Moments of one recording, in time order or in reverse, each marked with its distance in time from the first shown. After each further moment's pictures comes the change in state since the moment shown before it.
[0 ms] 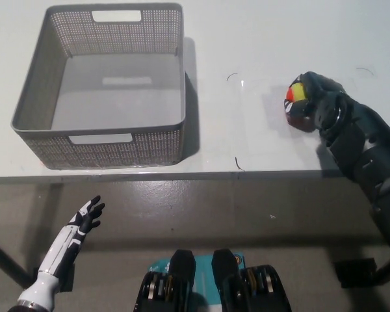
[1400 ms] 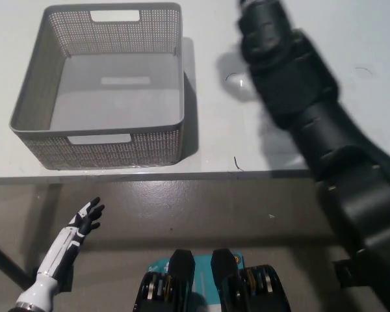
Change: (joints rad) left_arm 0.018 0.002 0.005 0.001 -0.002 -0.004 -0.017; right_arm -0.168 0.221 -0.175 -0.384 0.170 -0.255 -0.215
